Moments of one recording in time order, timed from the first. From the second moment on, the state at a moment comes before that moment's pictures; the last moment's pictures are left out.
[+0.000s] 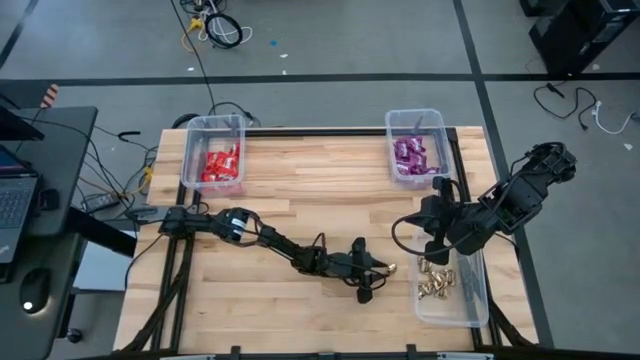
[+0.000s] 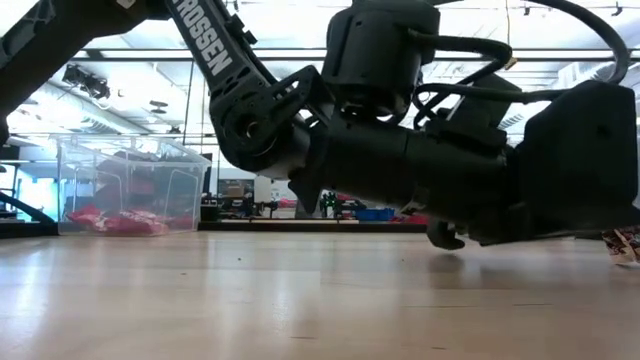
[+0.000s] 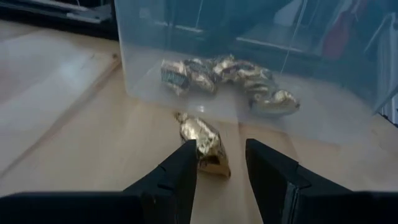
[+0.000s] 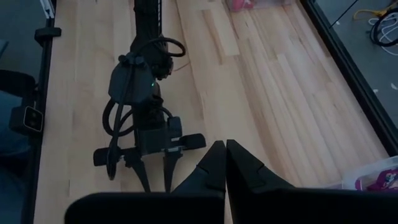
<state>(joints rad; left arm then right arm) -0.27 2.52 1.56 0.79 -0.26 -0.25 0.61 1.23 1.53 -1.33 0.54 0.65</state>
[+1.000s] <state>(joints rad) -0.25 2.52 1.57 0.76 -0.24 -0.34 0.61 1.23 1.53 -1.32 0.55 0.65</state>
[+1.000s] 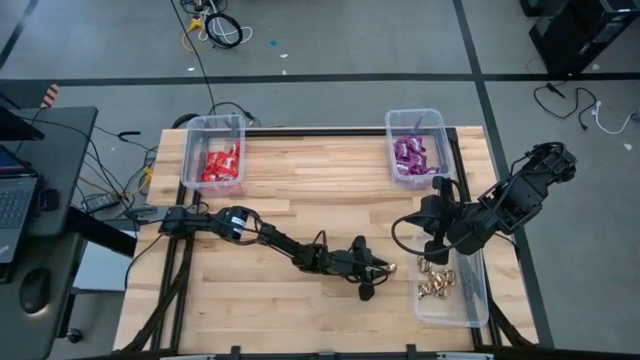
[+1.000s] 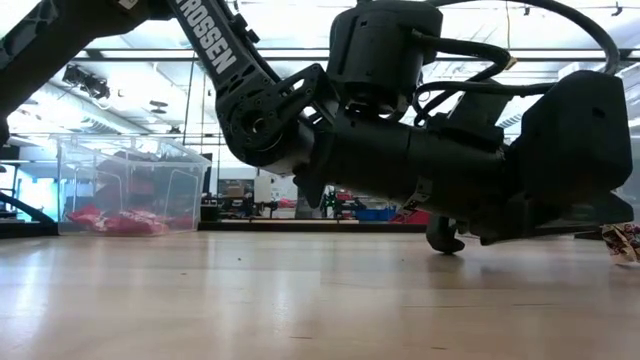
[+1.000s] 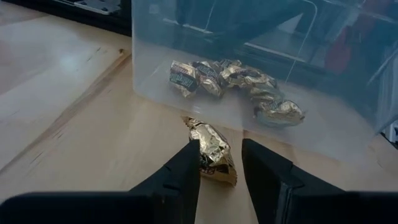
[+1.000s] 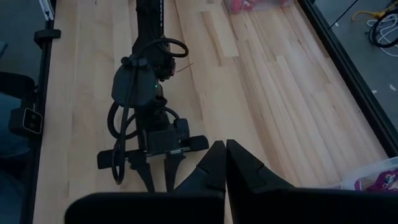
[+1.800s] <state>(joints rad) -0.25 2.51 1.57 0.74 -0.19 -0.37 0.61 1.23 1.53 -1.32 0.56 0.65</state>
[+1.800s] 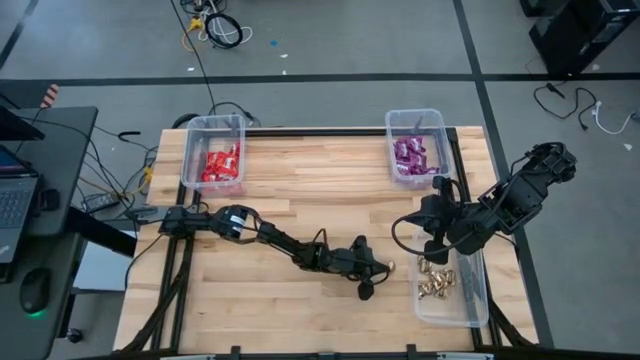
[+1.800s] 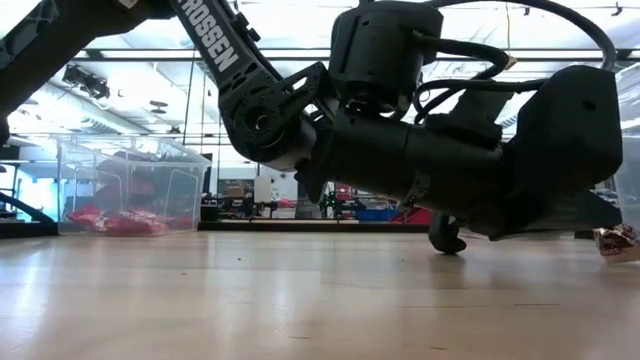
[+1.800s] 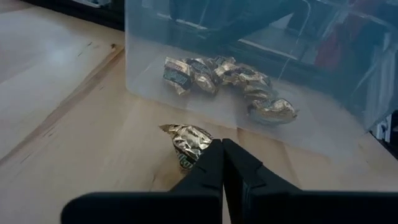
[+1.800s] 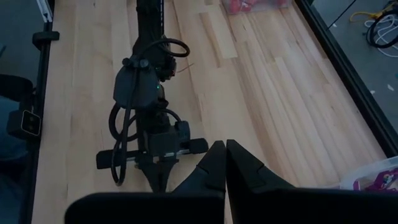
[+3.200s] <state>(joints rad) -0.29 2.17 1.59 0.66 -0.16 0.25 0.85 1.22 1.39 -1.32 0.60 0.82</state>
